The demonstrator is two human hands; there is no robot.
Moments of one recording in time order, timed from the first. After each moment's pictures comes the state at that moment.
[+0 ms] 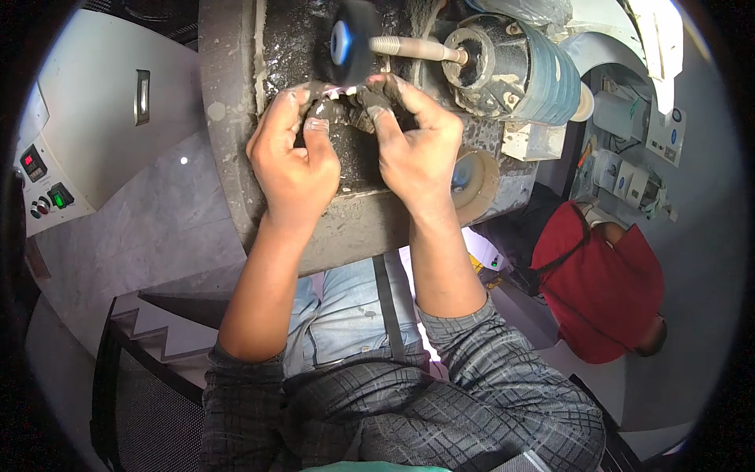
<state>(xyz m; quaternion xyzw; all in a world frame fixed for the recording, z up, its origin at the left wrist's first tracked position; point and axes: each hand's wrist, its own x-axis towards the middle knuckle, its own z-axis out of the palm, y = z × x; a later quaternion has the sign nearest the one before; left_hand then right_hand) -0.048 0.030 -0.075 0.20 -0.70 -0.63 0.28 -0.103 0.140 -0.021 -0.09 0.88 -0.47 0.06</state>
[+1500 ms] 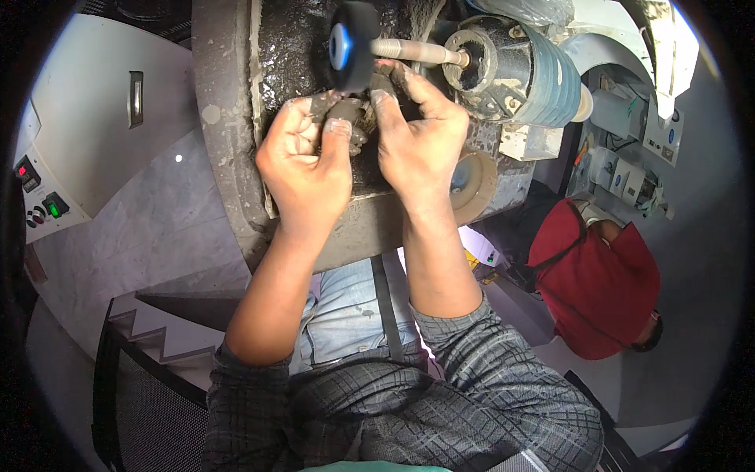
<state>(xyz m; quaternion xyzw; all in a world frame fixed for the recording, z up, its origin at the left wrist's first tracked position) -0.046 0.055 -0.061 0.28 -0.52 -0.78 0.21 -0.115 0.138 -0.028 -0.08 0.86 -0.50 0.03</state>
